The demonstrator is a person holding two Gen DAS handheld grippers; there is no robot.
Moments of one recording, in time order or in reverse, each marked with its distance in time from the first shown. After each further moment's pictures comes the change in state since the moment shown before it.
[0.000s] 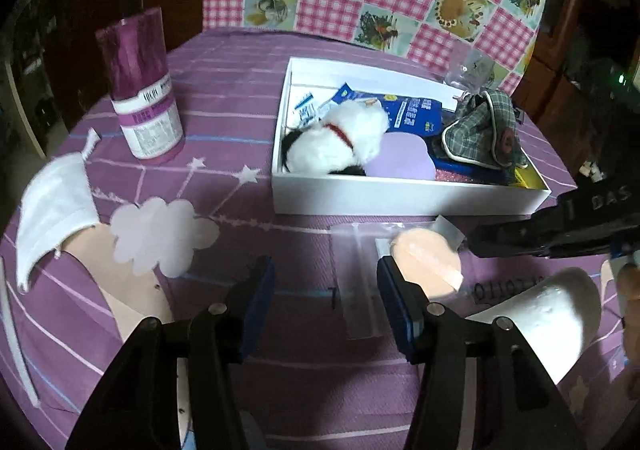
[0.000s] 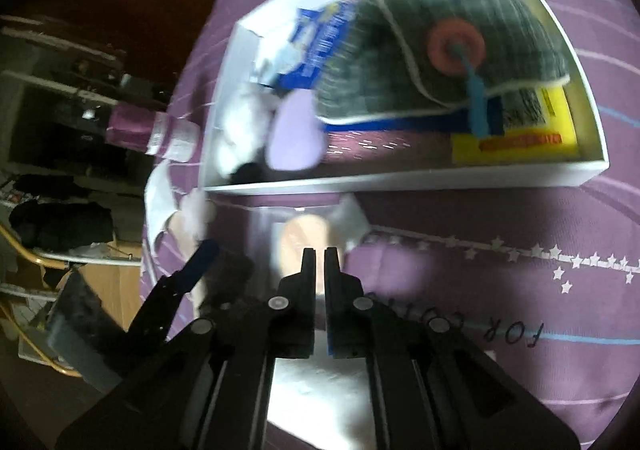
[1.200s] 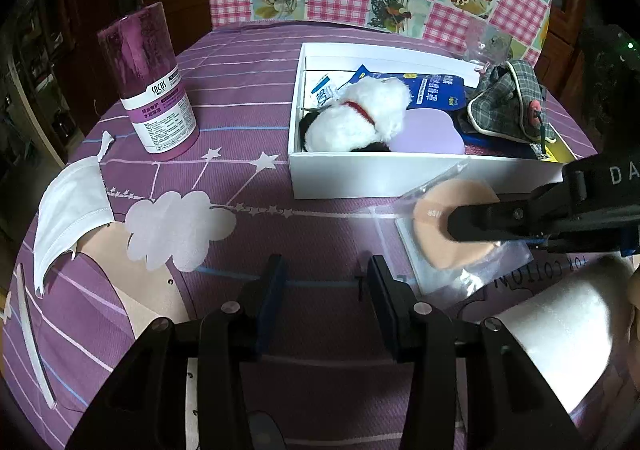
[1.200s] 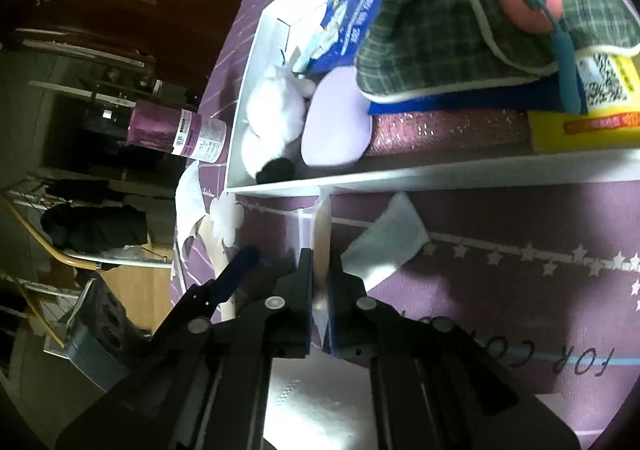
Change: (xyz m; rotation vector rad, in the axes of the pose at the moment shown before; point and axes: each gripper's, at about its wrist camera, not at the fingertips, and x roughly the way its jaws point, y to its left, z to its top) left arm 0.008 -0.007 -0.005 0.055 0.023 0.121; right arm 0.021 0.015 -0.004 -0.029 -0.033 0.143
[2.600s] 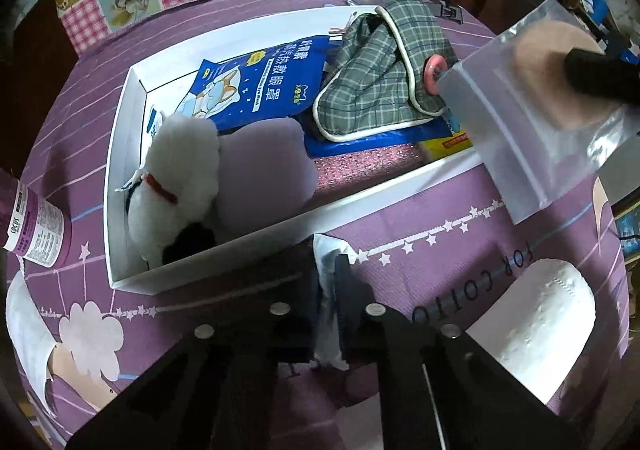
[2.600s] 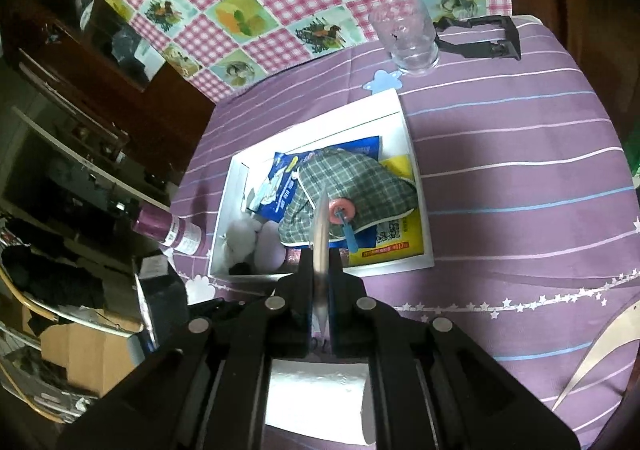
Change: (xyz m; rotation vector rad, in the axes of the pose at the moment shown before) left arm 0.025 -0.090 0.053 0.283 0.237 -0.205; right arm -0.145 -0.005 -0.001 -0.012 -0.336 -0.227
